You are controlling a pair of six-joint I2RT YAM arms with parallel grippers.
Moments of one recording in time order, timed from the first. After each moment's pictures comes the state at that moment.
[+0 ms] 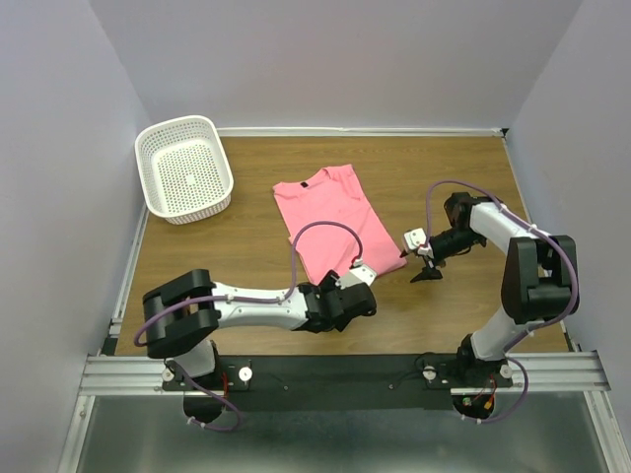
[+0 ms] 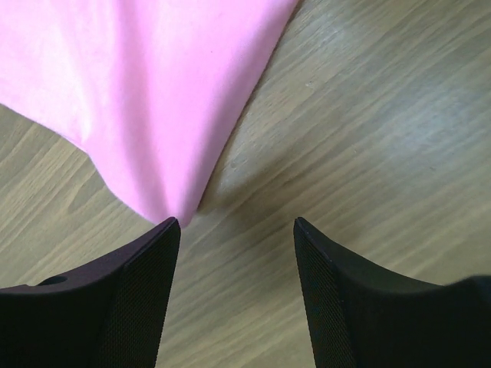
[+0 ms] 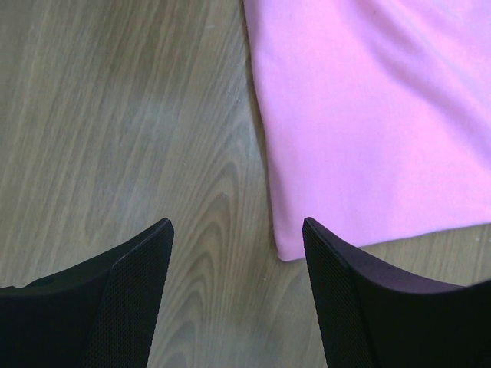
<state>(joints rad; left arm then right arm) -1.29 1.58 0.90 -0.40 -0.49 -0.46 0.04 1.65 1.02 -1.12 -0.89 -1.98</state>
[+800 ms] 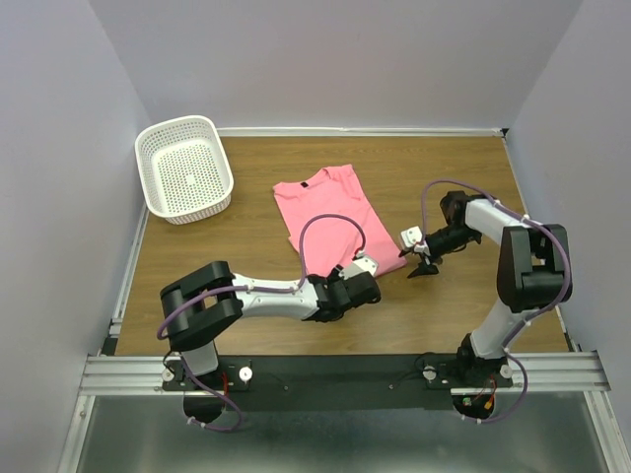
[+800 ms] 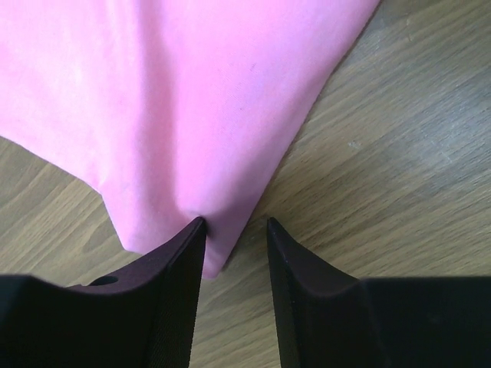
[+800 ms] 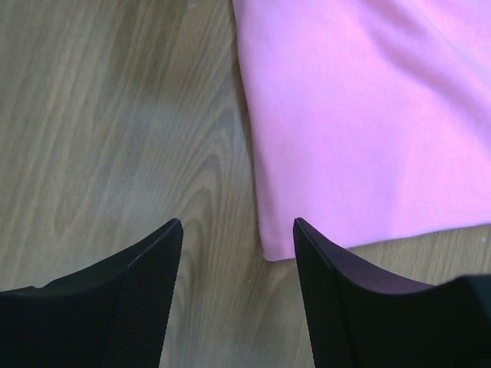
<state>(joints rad) -1.22 1.72 0.95 -0.35 -0.51 -0.41 0.05 1.73 1.05 -1.09 -0.88 -1.98</state>
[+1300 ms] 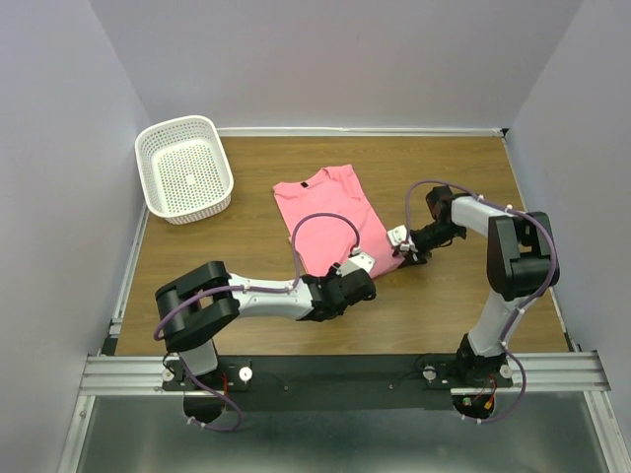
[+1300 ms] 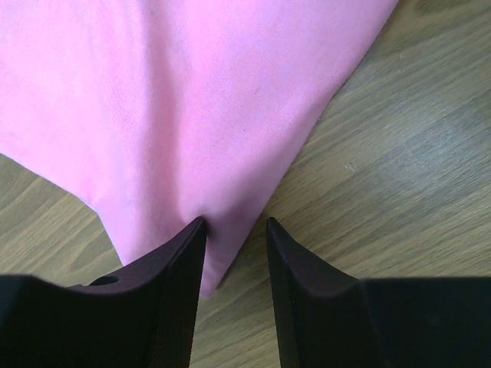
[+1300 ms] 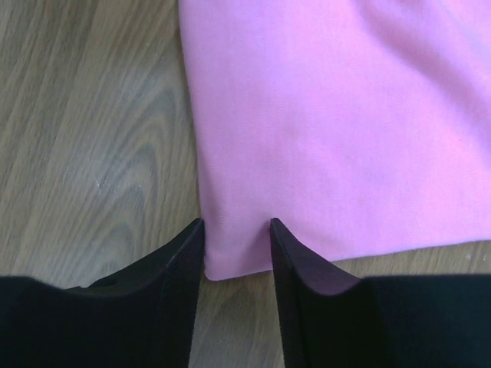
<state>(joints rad) -1.20 1.70 0.91 -0.25 -0.49 -0.41 0.12 1.85 1.09 -0.91 -0.80 -1.91</state>
